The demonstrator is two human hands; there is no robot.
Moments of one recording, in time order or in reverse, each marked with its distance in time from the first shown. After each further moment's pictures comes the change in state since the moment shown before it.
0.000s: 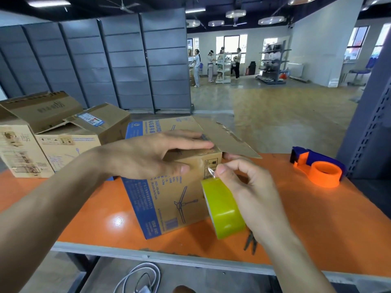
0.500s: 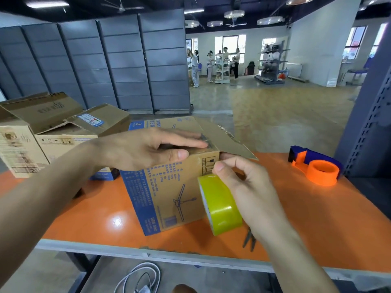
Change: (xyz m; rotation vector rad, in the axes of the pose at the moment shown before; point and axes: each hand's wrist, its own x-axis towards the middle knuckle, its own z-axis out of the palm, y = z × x) left_hand 0.023 -0.082 0.021 0.253 0.120 0.042; right_hand 0.001 -0.002 0.002 0.049 -0.024 0.043
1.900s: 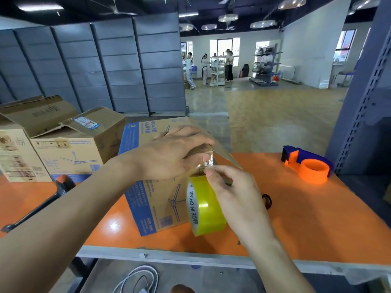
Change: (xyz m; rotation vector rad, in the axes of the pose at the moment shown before) left_hand 0.002 0.117 -0.042 -0.027 -0.164 -0.187; right_hand -0.017 -0.011 0.011 -0.127 0.033 0.120
